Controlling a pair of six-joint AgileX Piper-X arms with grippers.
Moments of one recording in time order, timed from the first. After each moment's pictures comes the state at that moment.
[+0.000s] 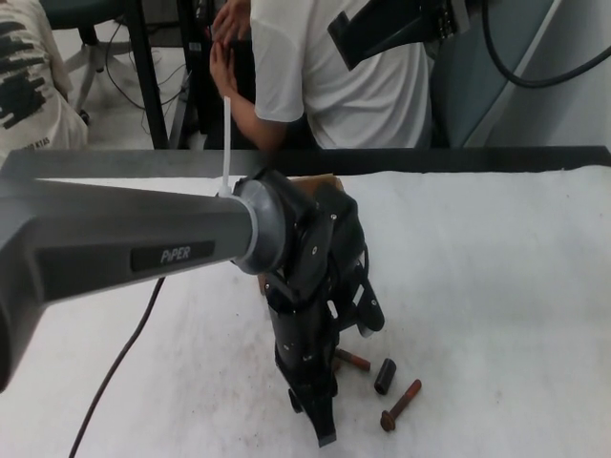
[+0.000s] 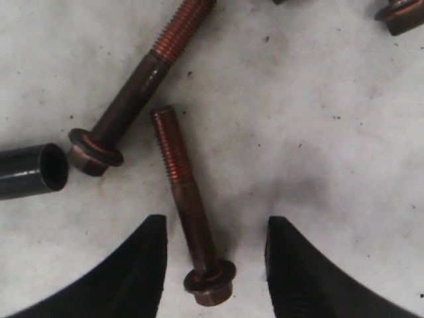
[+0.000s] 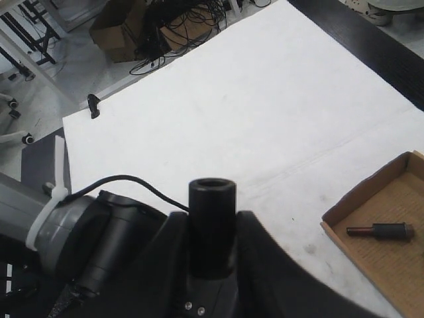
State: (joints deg) left arm -43.3 109.6 -71.6 47.9 1.3 31.8; right arm 21.1 93.2 -101.7 64.2 -47.9 -19.3
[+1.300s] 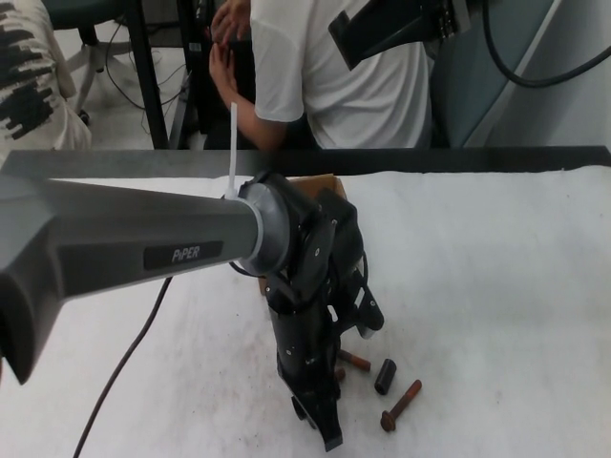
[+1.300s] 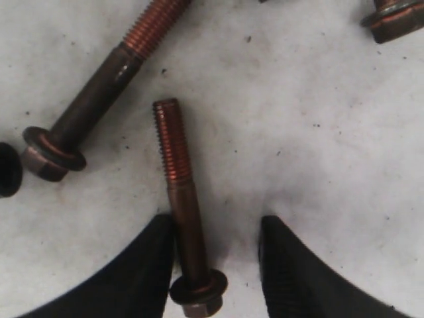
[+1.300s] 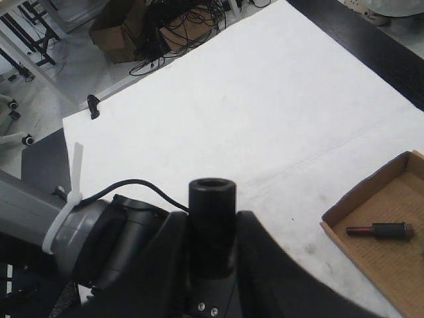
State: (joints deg) left arm -43.1 111.5 -72.4 49.6 5.5 28.5; right arm 20.9 93.2 -101.7 64.2 -47.9 -19.1
